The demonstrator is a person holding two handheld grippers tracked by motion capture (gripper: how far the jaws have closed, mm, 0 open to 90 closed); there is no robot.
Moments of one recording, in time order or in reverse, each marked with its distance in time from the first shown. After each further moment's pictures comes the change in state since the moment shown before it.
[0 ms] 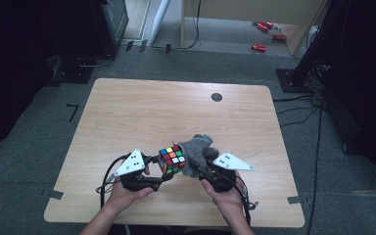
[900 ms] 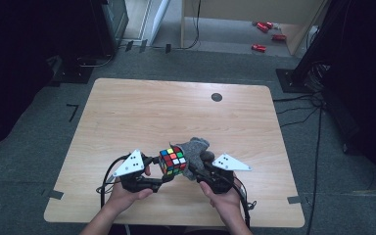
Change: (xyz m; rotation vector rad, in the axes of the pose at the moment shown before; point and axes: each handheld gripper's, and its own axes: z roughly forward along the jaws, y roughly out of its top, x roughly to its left) left arm 0.000 0.002 -0.004 -0.034 -0.023 -0.013; right arm 0.001 -0.008 0.006 0.012 0.067 0.037
